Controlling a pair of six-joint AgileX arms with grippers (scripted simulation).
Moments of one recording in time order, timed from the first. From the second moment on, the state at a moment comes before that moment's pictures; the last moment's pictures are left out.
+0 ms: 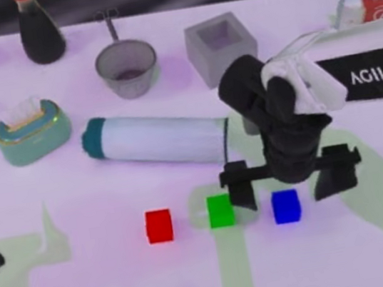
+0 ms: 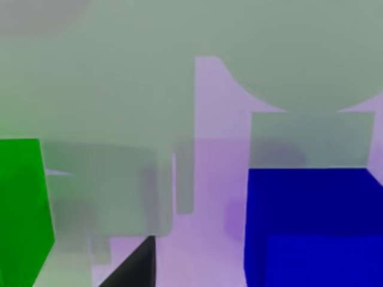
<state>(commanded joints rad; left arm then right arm) 0.02 0.00 0.00 0.00 0.00 0.00 0.63 2.08 1.34 -0.82 0.02 0.63</state>
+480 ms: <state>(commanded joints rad) 0.02 0.00 0.00 0.00 0.00 0.00 0.63 2.06 1.37 -0.86 0.02 0.64</state>
